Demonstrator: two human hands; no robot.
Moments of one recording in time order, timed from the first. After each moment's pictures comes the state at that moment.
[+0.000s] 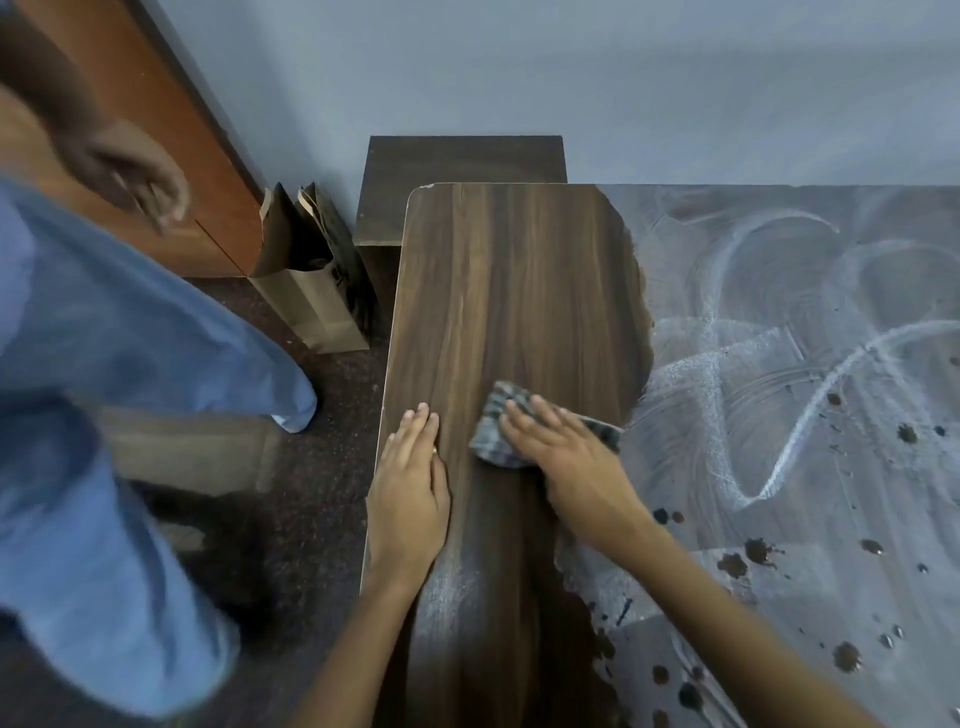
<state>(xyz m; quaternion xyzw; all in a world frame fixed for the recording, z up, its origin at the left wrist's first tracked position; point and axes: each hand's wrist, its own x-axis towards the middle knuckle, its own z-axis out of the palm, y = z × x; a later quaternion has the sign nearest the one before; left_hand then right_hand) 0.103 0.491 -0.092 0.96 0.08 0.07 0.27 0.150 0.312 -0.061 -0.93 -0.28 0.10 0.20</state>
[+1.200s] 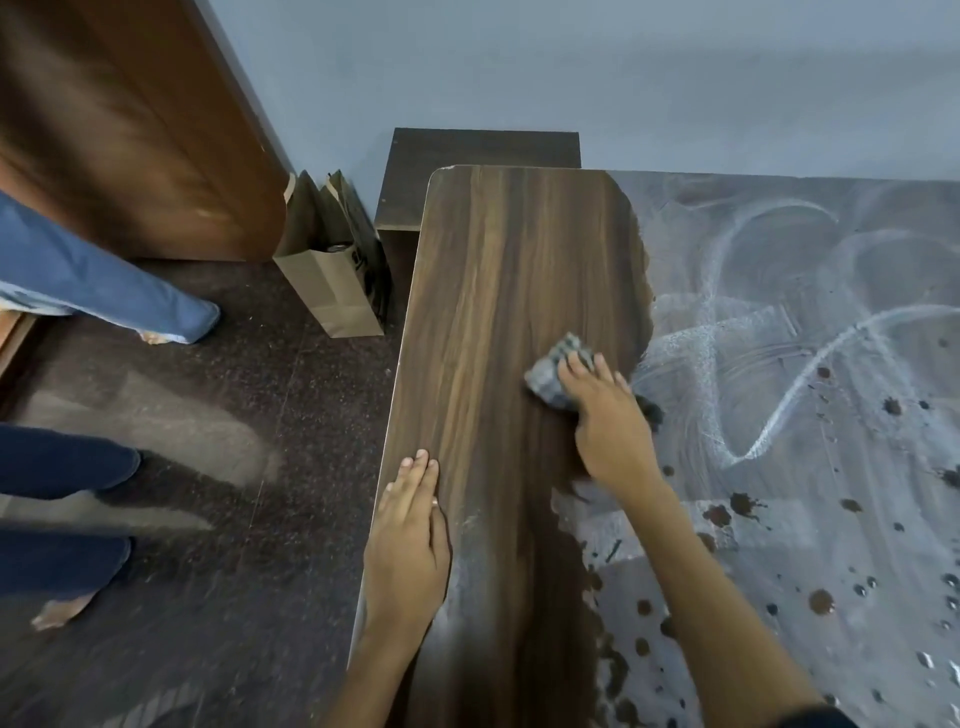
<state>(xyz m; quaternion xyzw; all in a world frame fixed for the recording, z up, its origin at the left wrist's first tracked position) 0.003 0.482 -0.098 0.95 0.12 0.06 0.28 0.140 0.297 -0.060 -0.97 -0.12 0.05 0.21</state>
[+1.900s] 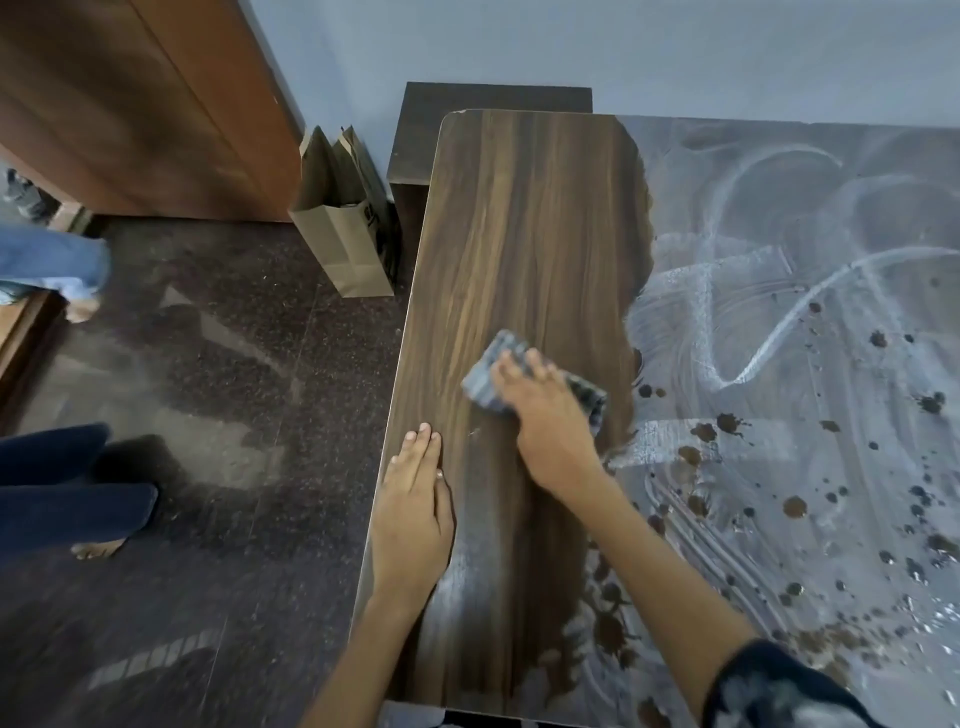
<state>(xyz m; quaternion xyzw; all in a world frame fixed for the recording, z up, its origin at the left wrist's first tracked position) -0.059 0.472 -0.094 0.95 0.12 0.05 0.28 0.053 0.337 -0.060 -0.95 -0.19 0.08 0.22</state>
